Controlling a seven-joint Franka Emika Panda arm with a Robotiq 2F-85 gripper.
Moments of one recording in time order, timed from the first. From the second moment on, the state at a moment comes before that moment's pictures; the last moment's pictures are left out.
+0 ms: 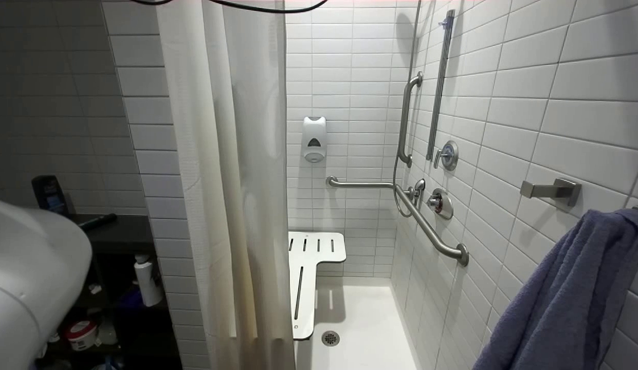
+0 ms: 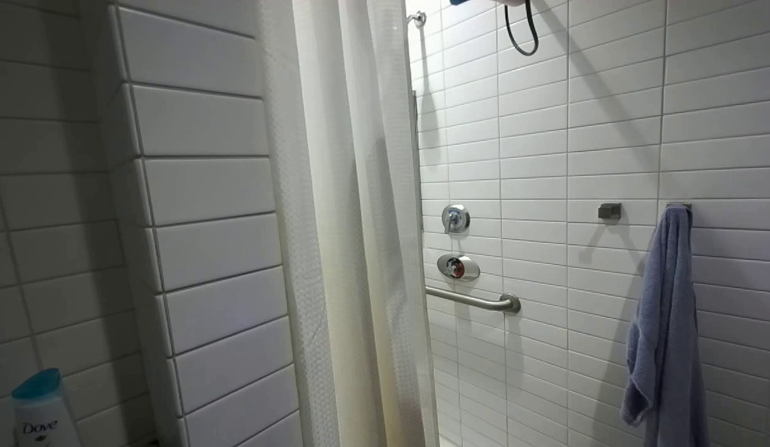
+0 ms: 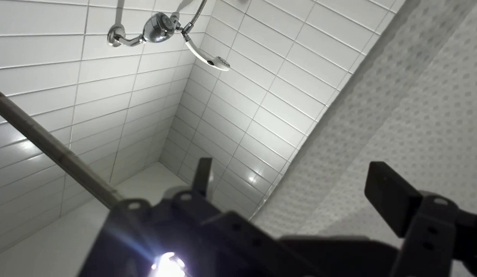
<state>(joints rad) -0.89 -0.38 0.91 -1.91 0.41 3.46 -0.52</state>
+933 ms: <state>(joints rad) -0.80 -0.33 0.89 -1.89 0.38 3.46 -0.51</state>
